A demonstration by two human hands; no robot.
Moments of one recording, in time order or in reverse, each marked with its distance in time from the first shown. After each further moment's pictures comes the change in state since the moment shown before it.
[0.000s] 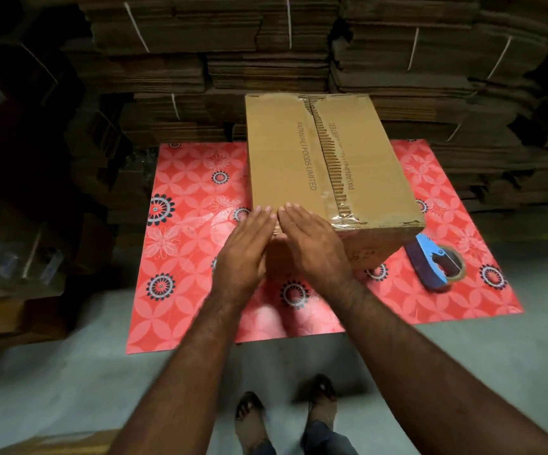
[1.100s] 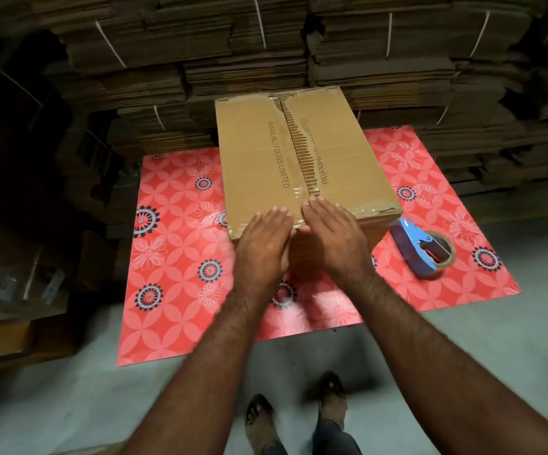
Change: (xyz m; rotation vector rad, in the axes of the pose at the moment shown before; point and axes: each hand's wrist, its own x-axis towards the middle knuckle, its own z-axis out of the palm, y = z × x) left_hand 0.033 0.069 0.035 0.169 -0.011 0.008; right_hand -0.038 0.065 -0.019 -0.164 0.256 0.062
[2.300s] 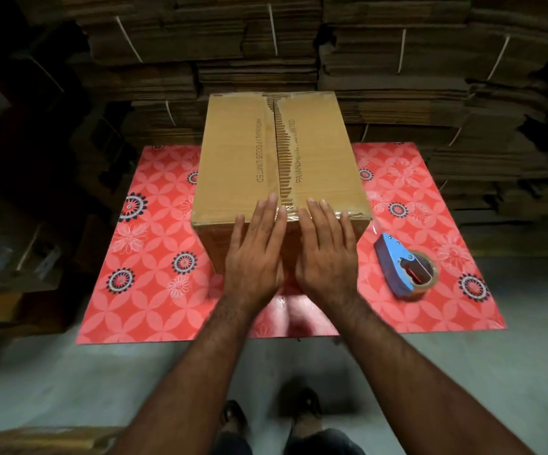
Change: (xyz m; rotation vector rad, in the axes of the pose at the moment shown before) left_hand -0.006 0.070 0.025 0.294 -0.018 -0.082; right_hand -0.030 0.023 -0.031 -0.050 0.036 0.054
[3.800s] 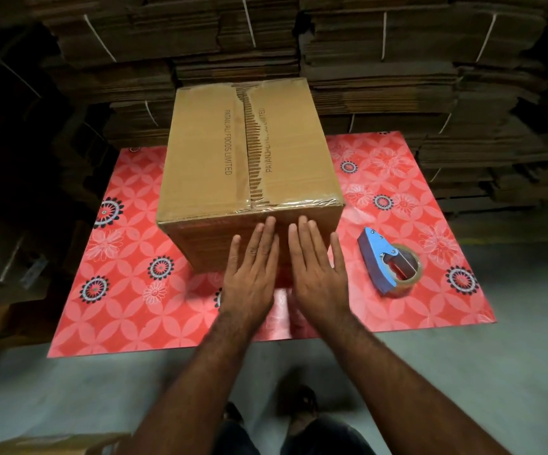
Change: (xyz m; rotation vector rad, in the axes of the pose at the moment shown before) left_hand -0.023 0.028 0.062 0.255 -0.211 0.068; right_hand -0.053 0.043 0.024 -0.104 -0.244 0.000
